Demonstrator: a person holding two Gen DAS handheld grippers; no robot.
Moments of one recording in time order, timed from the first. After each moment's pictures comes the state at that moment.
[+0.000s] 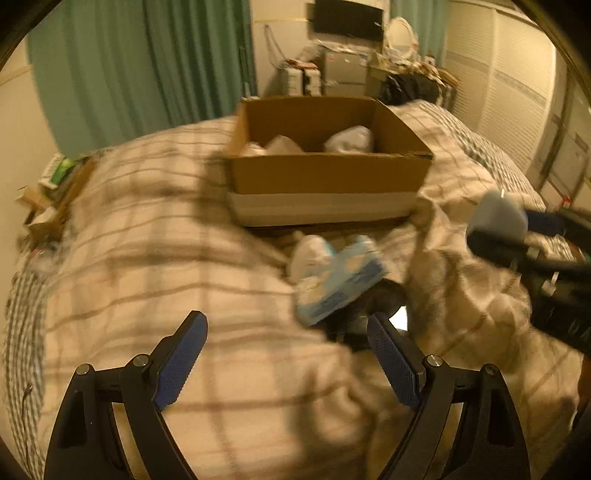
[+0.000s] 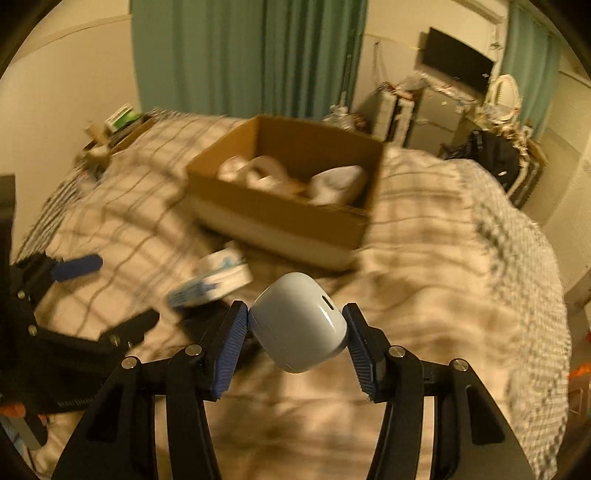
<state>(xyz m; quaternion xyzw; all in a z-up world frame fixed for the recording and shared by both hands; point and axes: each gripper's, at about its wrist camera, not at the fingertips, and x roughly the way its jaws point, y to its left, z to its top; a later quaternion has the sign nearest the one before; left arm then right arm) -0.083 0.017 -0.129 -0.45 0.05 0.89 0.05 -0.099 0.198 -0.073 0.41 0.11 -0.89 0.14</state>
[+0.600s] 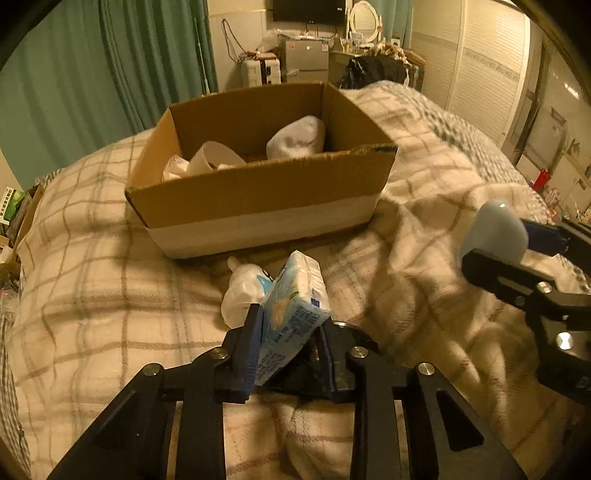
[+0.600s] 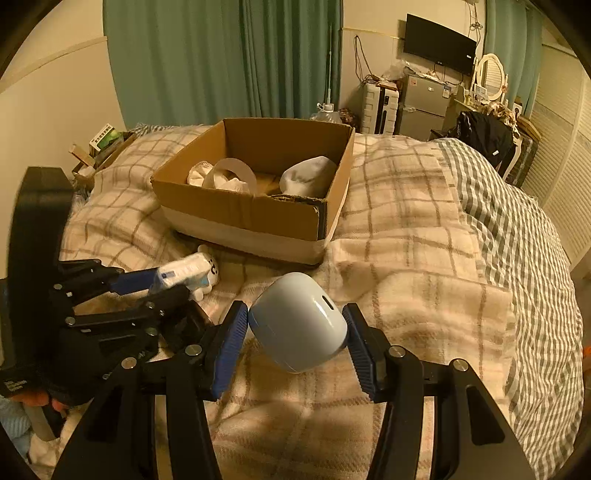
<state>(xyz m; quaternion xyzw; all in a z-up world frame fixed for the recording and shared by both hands) -0.120 0.059 -0.135 -0.45 0.07 0.88 0.10 -0.110 0.231 -0.085 0.41 0.06 -0.90 0.14</state>
